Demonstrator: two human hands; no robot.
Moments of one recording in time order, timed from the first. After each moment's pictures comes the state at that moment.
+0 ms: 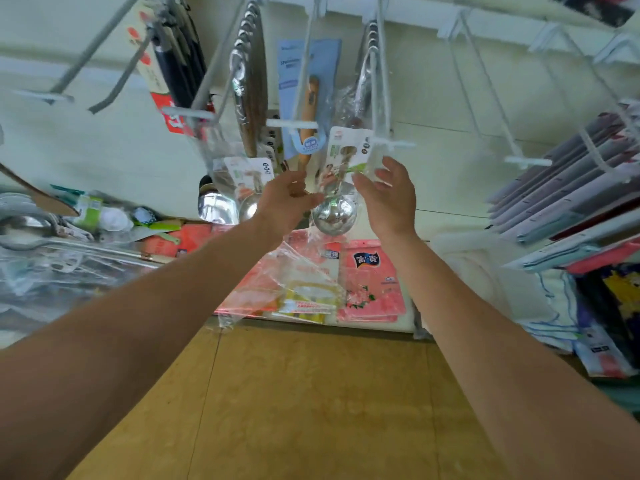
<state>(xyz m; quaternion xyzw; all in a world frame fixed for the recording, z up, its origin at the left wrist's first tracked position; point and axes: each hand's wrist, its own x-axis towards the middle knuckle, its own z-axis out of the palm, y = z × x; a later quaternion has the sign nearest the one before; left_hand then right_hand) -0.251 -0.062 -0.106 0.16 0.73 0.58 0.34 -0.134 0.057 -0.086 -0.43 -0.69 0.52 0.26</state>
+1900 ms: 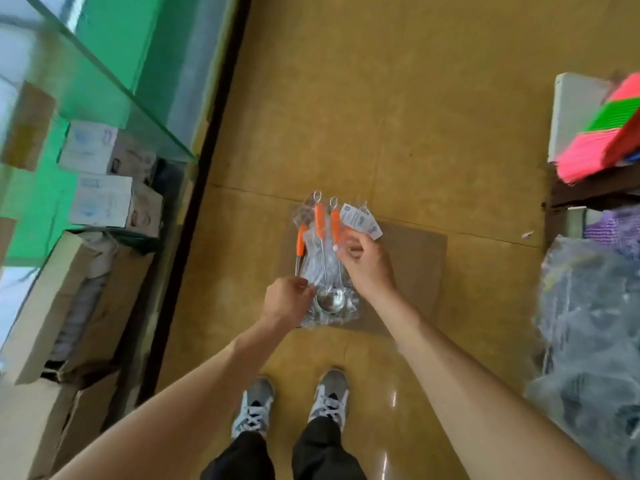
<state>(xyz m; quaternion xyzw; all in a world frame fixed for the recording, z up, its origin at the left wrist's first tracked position) -0.209 -1.137 -0.418 -0.59 0.62 0.50 0.14 -0.360 -1.077 -0.411 0.24 -0.83 0.31 -0.41</state>
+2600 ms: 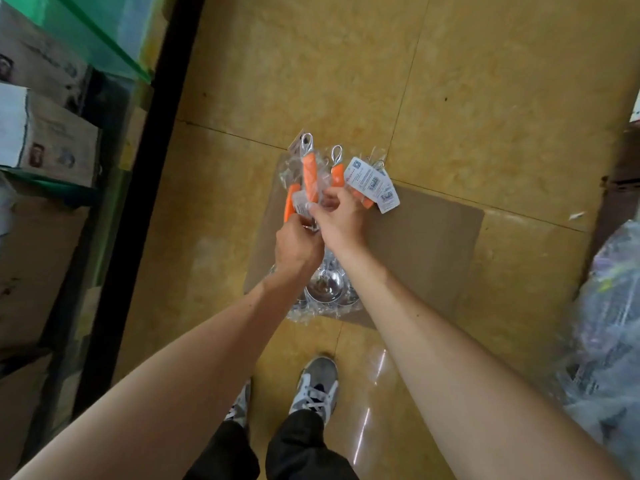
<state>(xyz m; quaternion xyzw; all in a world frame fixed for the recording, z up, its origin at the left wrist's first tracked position) -0.280 -1.144 -0.553 -0.67 0.57 0.47 0.03 -0.356 -1.130 -0.553 0.19 -0.84 0.33 -0.39</state>
